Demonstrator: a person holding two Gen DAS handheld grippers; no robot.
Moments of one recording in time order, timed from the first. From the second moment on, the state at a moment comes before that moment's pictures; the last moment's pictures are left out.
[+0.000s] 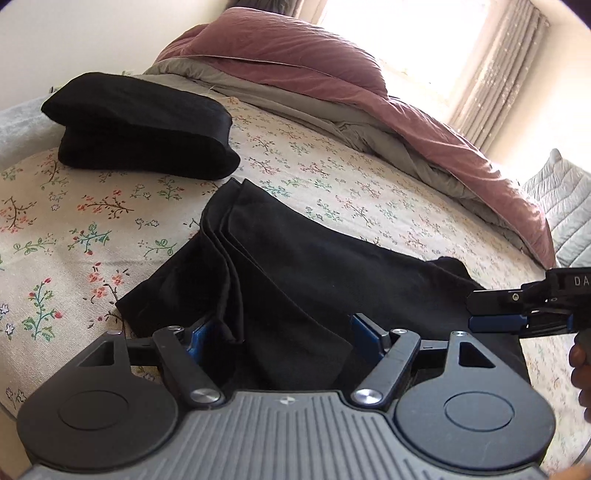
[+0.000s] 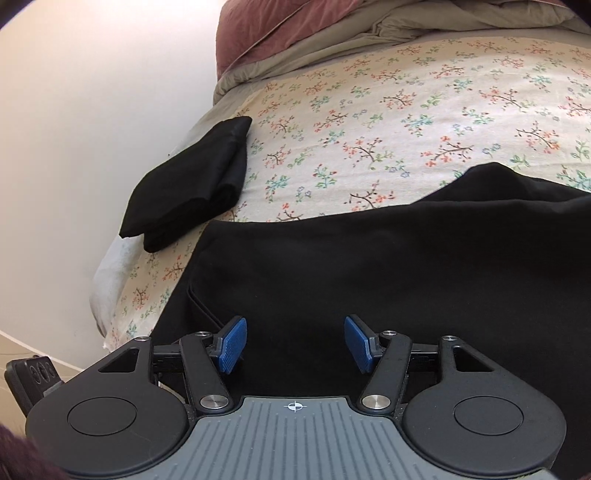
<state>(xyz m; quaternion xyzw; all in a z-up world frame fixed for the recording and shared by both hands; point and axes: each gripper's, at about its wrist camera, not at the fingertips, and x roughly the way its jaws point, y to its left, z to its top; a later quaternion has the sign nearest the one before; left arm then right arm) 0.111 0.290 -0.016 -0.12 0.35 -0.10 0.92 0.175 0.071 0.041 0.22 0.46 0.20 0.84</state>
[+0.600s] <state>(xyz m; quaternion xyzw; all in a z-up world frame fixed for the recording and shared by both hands) 0.085 0.313 -0.014 -0.01 0.29 0.19 0.94 0.105 0.018 0.024 0.10 0.44 0.17 0.88</state>
